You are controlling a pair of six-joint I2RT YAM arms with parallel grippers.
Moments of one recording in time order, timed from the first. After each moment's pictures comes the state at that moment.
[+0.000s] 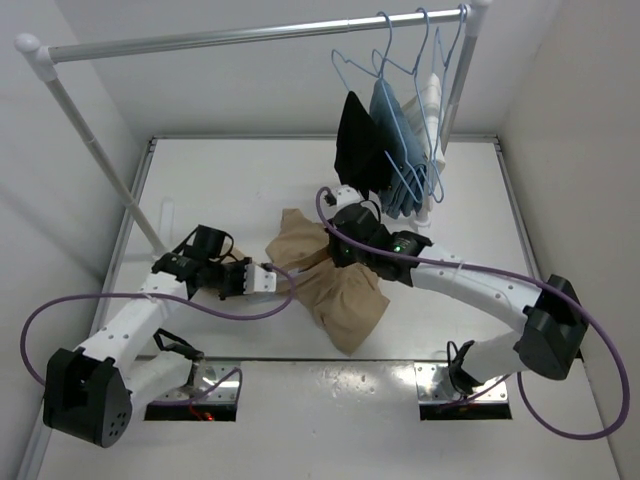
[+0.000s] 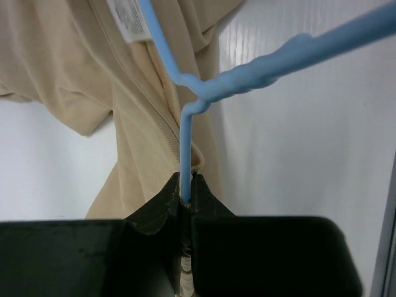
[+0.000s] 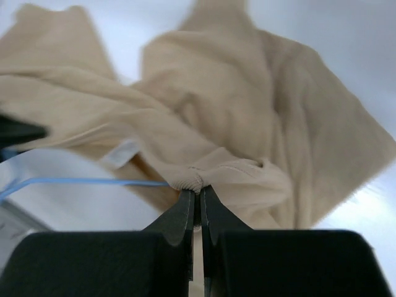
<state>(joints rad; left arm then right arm) -0.28 1.02 0.66 -0.72 0.55 1.24 0.88 1.41 1.03 -0.34 0.24 0.40</state>
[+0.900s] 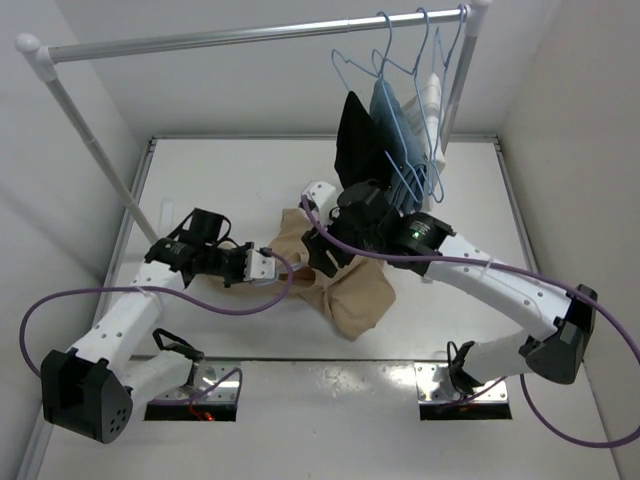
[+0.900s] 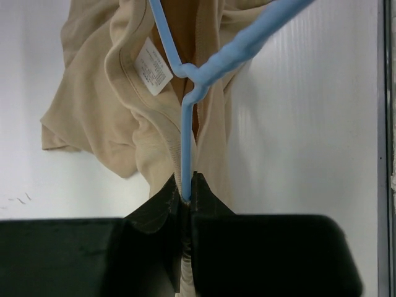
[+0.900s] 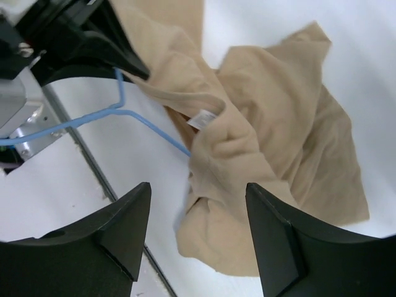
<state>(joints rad) -0.29 1.05 0.82 -0.78 0.71 1.21 0.91 1.38 1.31 -0.61 -0.06 0.02</state>
